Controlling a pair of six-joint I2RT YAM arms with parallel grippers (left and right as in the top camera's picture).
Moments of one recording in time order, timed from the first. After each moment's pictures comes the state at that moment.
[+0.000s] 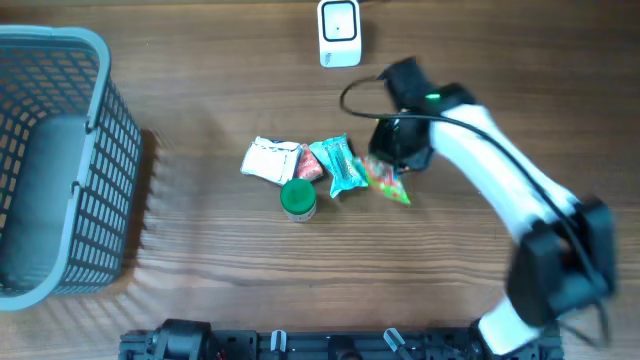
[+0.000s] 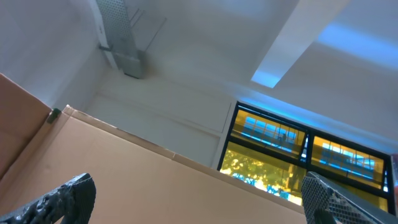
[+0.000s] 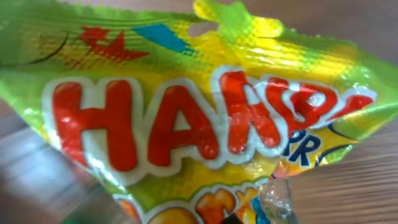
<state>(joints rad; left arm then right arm) -0.12 0.25 1.38 -0.28 -0.22 -0.27 0.36 1.72 1.40 -0.95 -0.24 0.75</state>
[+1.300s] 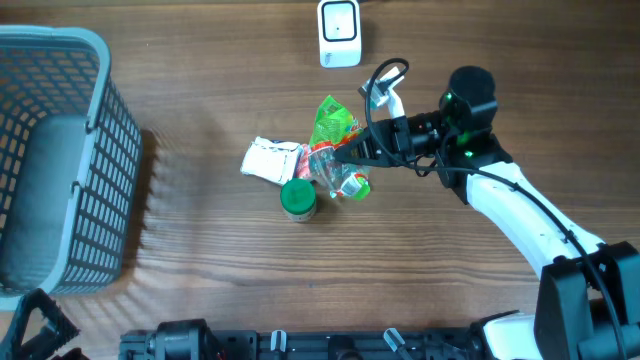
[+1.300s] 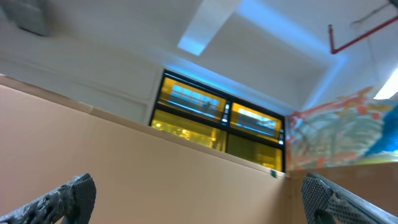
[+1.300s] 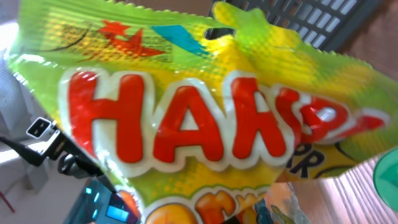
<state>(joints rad) 0.07 0.03 0.89 0.02 0.26 -0.56 0.27 1.57 0.91 0.57 -1.55 1.07</state>
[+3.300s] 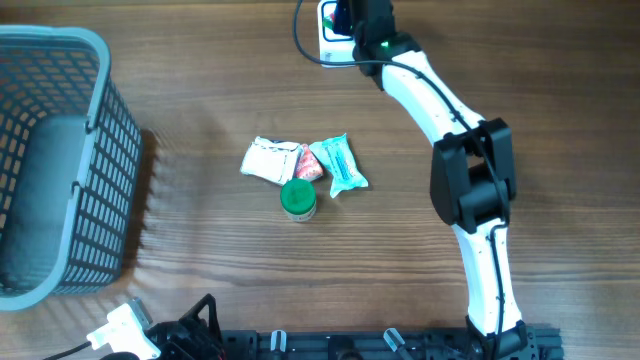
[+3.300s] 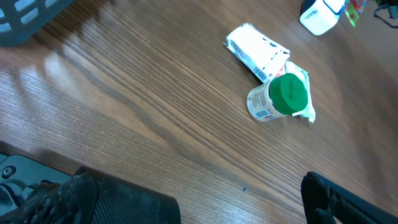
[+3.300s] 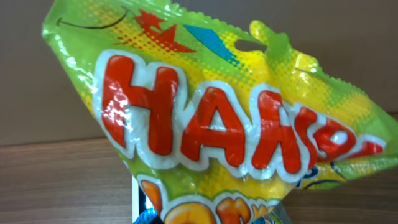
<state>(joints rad) 0.06 0.02 0.87 -1.58 0.09 -0.59 0.39 2.42 2.05 -0.12 0.23 0.33</state>
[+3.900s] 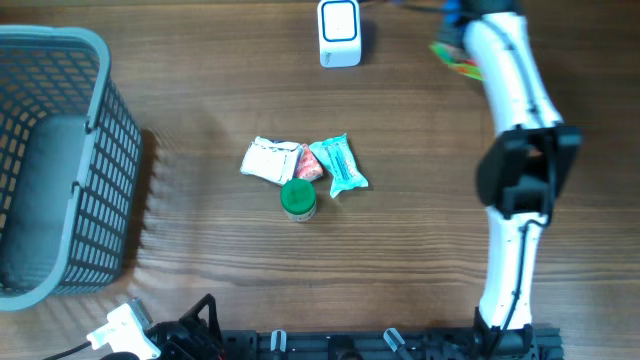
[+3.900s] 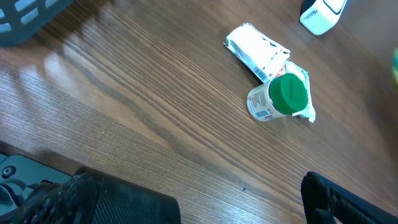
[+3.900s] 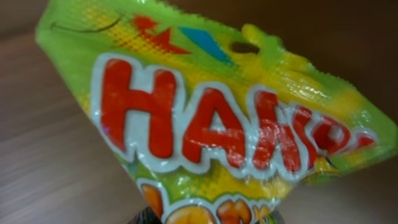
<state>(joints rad) 0.06 0.02 0.87 -1.58 0.09 -0.59 0.07 2.41 2.36 -1.08 0.44 0.41</state>
